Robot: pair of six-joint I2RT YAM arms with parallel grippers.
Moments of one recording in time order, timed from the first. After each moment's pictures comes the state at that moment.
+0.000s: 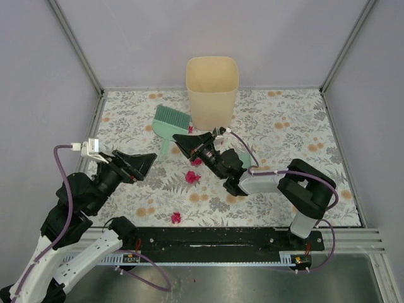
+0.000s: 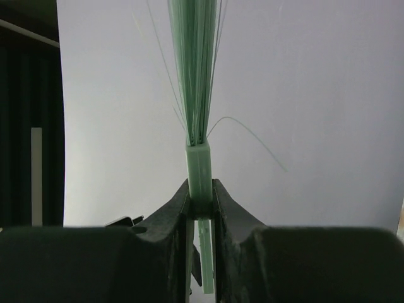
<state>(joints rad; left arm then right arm) -0.67 0.39 0.94 -0.61 -0.18 -0.73 0.98 1.71 0.82 1.19 0.17 1.66</state>
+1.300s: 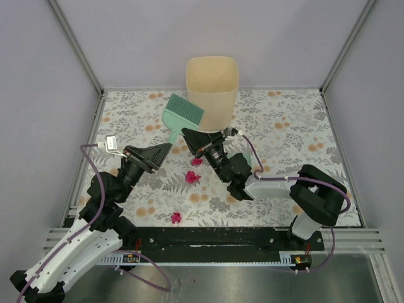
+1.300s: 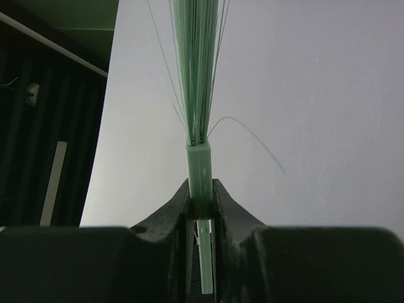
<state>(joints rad) -0.67 0.43 0.54 0.12 -0.11 -0.92 1.02 1.63 0.77 1.30 0.36 1.57</state>
